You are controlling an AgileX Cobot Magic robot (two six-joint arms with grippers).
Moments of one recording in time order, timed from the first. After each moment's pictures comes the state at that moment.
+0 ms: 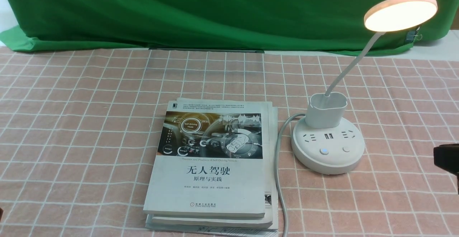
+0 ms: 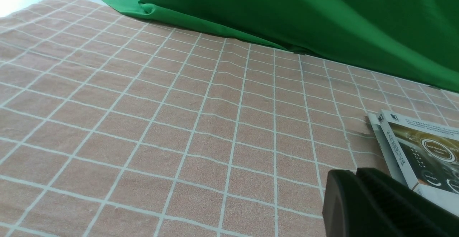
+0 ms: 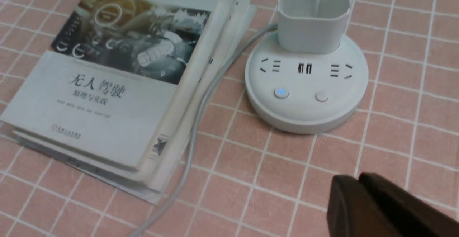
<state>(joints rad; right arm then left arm) 0.23 0.77 -0.71 0.27 0.73 -0.19 0.06 0.00 0.01 0.04 0.24 -0.21</state>
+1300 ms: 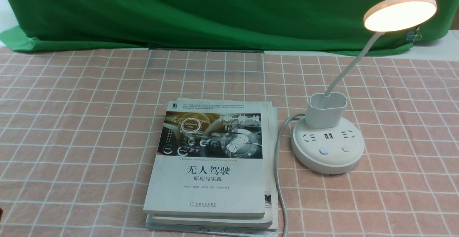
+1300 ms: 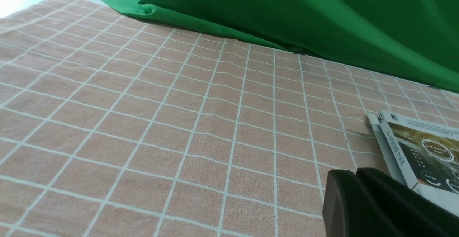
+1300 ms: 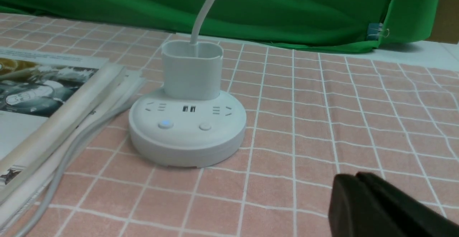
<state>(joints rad) 0.07 0.00 0.01 0.25 0.25 -0.33 0.06 0.00 0.01 0.04 0.24 -0.21</state>
